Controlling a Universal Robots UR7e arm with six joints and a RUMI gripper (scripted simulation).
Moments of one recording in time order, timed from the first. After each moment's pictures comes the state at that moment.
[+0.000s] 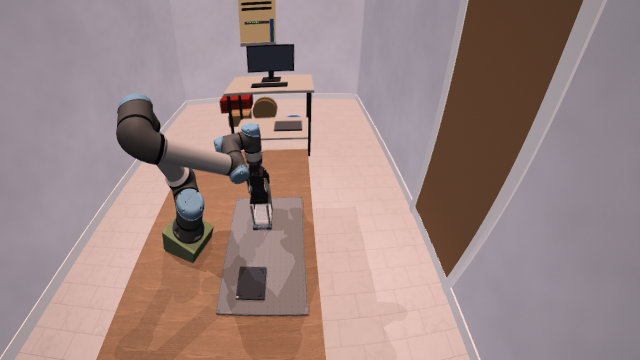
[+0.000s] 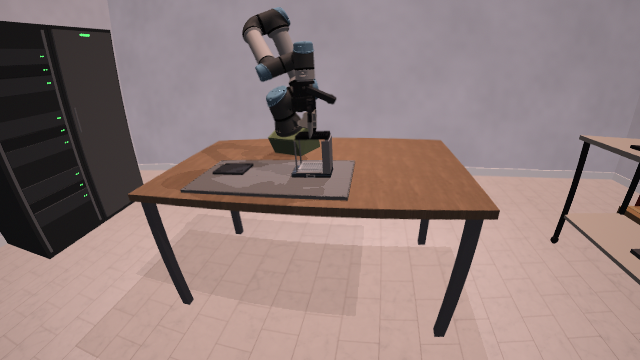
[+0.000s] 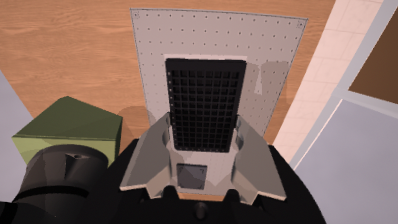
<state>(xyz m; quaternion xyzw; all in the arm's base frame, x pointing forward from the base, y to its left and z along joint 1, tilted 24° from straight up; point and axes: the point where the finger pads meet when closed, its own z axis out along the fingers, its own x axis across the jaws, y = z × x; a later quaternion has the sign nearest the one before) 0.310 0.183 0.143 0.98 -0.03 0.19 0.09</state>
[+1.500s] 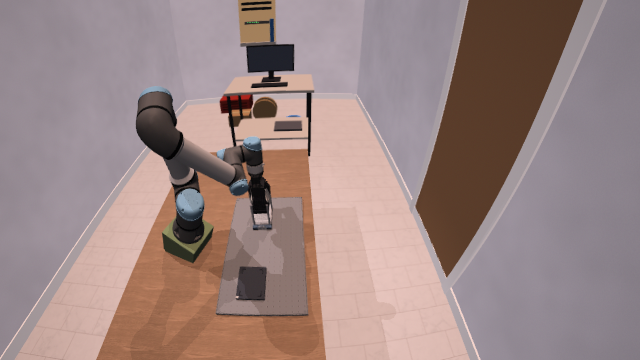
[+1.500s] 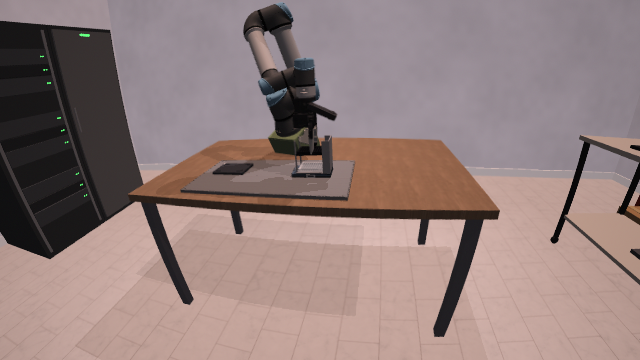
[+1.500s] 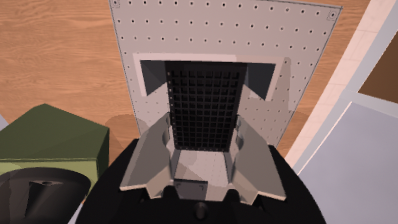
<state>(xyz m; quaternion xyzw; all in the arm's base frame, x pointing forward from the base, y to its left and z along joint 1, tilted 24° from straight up) 0.333 0.171 0.085 0.98 -0.03 0.19 0.09</state>
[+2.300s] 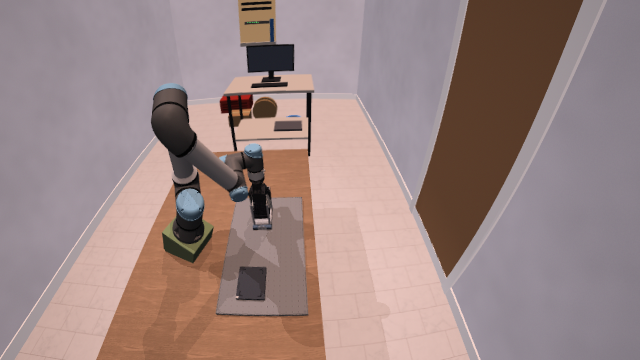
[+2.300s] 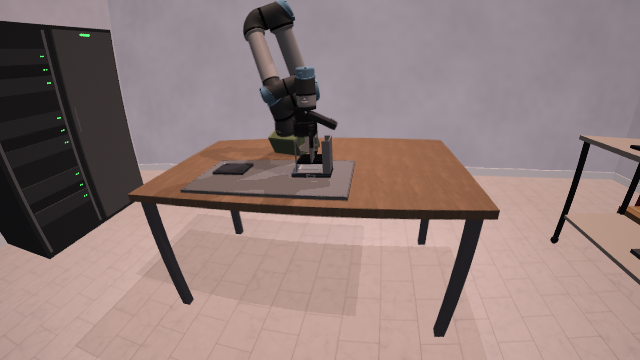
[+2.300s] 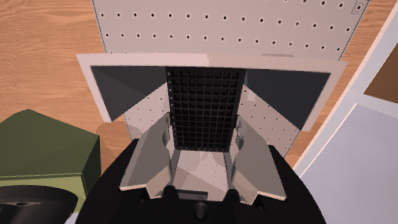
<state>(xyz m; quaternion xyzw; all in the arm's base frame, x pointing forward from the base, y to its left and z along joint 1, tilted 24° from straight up) 0.346 0.165 0.053 0.98 -0.03 0.19 0.09</state>
